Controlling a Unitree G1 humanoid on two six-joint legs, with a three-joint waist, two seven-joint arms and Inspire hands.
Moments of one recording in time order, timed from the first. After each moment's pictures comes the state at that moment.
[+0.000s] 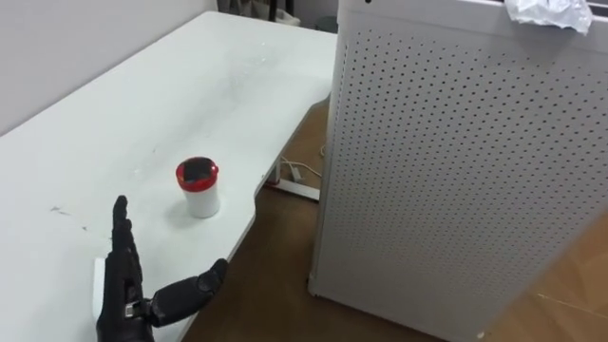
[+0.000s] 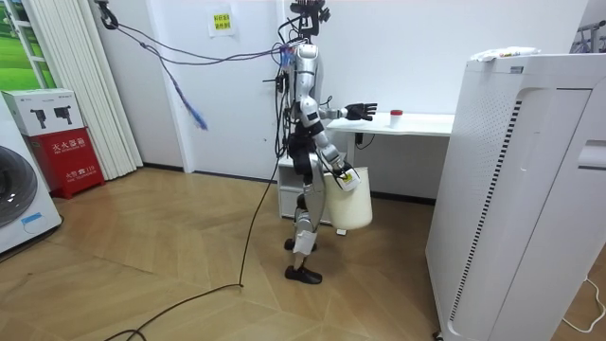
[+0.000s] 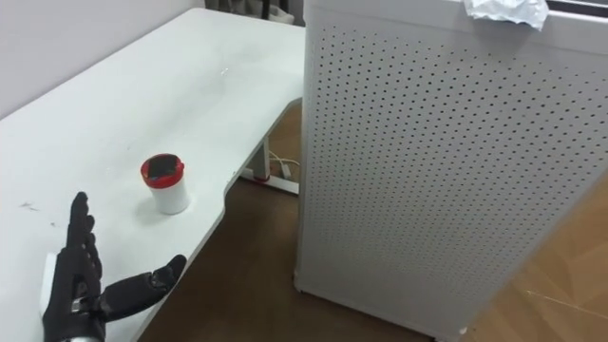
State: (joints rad) left arm 0.13 0.25 -0.17 0.23 -0.10 -0.40 0.50; right arm 0.06 -0.27 0.27 0.96 0.31 -0.14 0.29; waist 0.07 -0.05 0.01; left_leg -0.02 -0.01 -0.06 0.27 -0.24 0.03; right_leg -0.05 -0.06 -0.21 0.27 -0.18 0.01
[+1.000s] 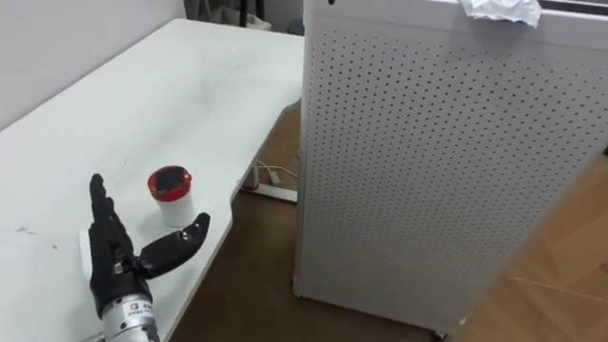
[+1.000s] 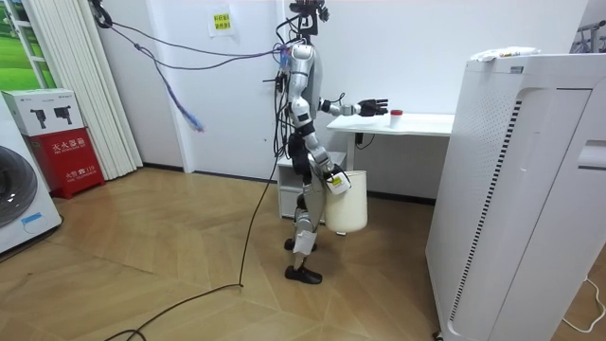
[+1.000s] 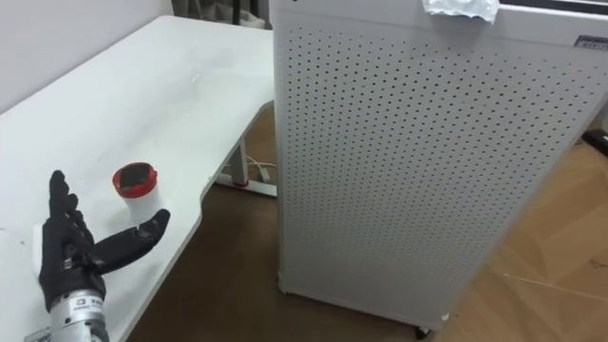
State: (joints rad) left arm -0.10 0.24 -0.14 0.36 -0.28 -0.37 0.61; right arm 0.10 -0.27 0.29 0.96 0.30 -0.13 0.27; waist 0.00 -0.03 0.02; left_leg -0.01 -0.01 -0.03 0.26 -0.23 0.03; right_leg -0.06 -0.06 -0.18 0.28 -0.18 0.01
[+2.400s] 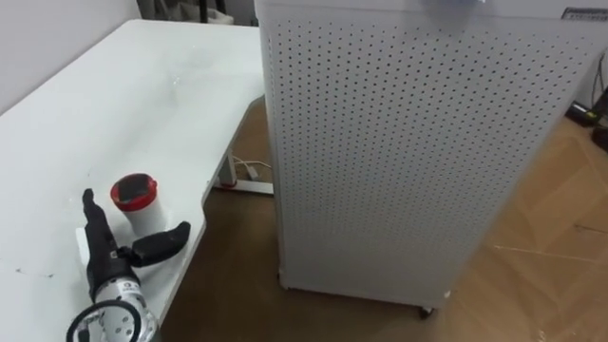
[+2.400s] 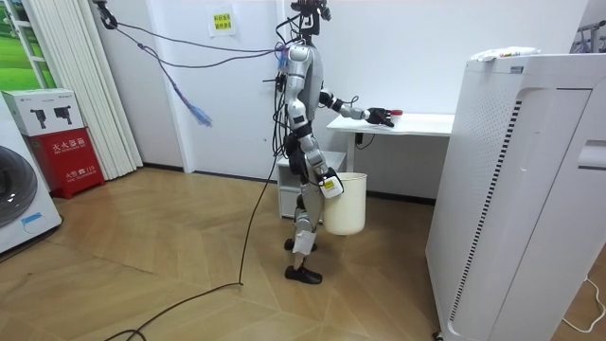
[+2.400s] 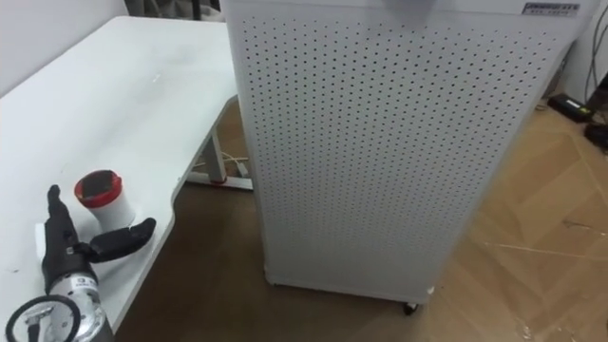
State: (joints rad) left arm -0.39 0.31 -0.10 0.85 -0.32 -0.31 0.58; right arm 0.06 -0.26 0.33 0.97 0.31 -0.06 0.22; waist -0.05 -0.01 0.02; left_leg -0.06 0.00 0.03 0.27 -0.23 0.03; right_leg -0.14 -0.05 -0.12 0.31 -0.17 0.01
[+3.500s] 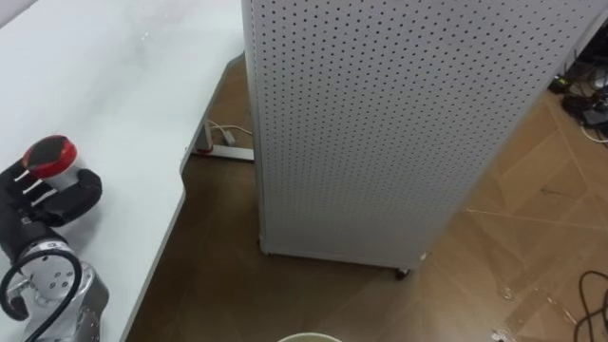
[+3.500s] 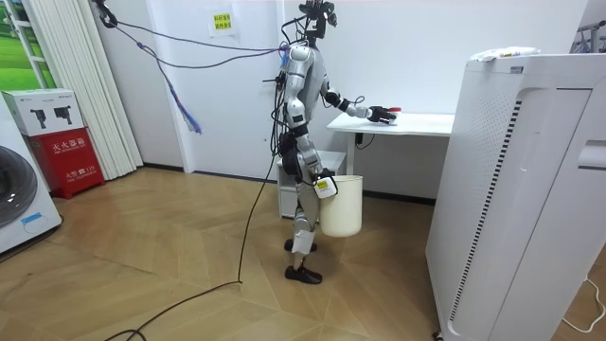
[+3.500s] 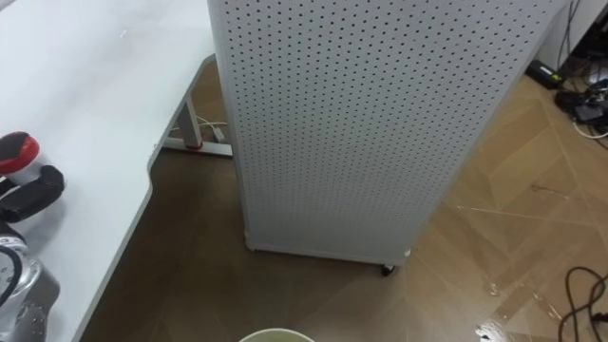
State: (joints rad) left arm -0.54 0.43 -0.01 0.99 -0.48 -0.39 0.61; right arm 0.00 -0.25 0.45 0.98 0.46 -0.07 0.15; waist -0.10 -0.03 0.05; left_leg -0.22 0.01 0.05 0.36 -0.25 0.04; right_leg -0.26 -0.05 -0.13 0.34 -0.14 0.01
